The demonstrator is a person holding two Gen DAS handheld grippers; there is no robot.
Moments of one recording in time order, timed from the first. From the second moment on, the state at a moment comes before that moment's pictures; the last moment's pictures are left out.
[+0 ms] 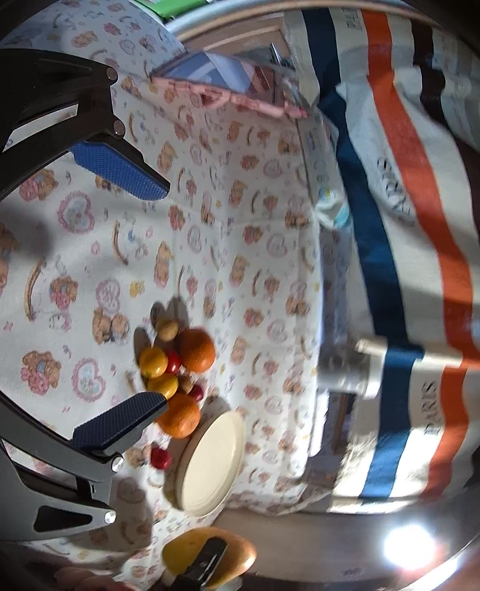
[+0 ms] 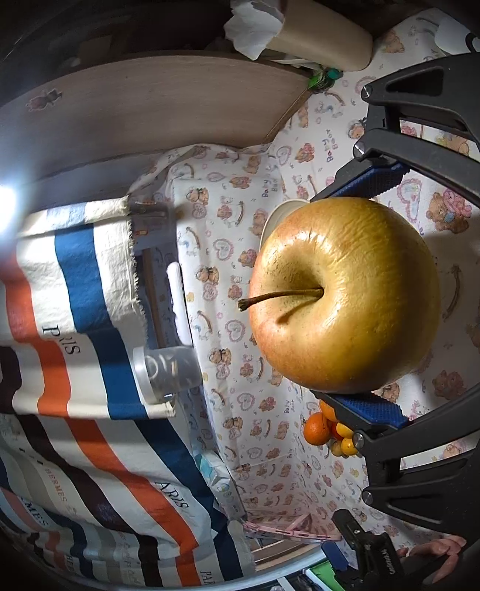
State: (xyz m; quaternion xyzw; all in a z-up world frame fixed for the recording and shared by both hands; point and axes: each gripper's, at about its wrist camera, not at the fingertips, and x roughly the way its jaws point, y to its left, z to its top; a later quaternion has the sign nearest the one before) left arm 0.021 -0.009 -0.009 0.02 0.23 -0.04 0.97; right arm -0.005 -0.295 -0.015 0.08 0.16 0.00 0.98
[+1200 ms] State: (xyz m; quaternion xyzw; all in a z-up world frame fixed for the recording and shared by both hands) left arm 0.121 -0.126 -0.033 0.11 0.38 -0.22 0.89; right arm -0.001 -0.291 -0.017 0.07 0.17 0.00 0.98
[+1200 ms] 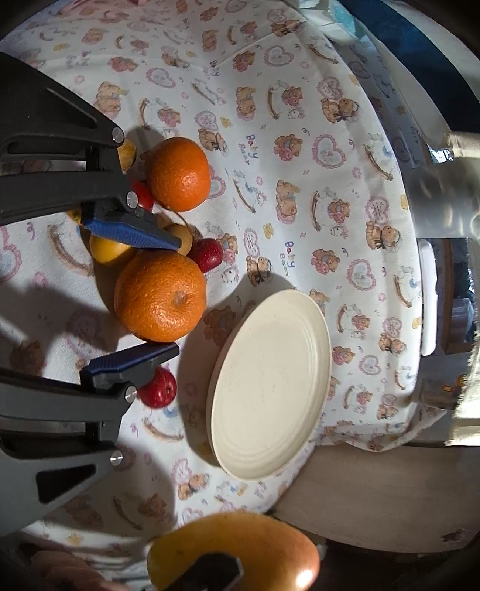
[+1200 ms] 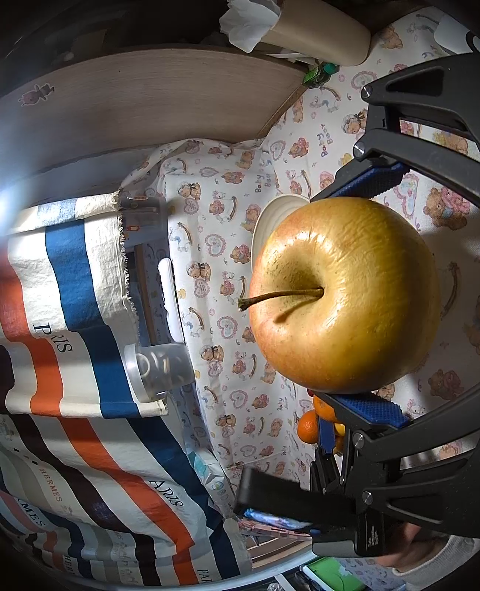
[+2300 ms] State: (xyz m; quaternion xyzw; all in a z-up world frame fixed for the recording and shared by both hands) left arm 0.186 -0.177 0.048 0.04 0.33 -0.27 0.91; right arm 0.093 -0.362 0.085 0.14 0.20 -0.06 0.97
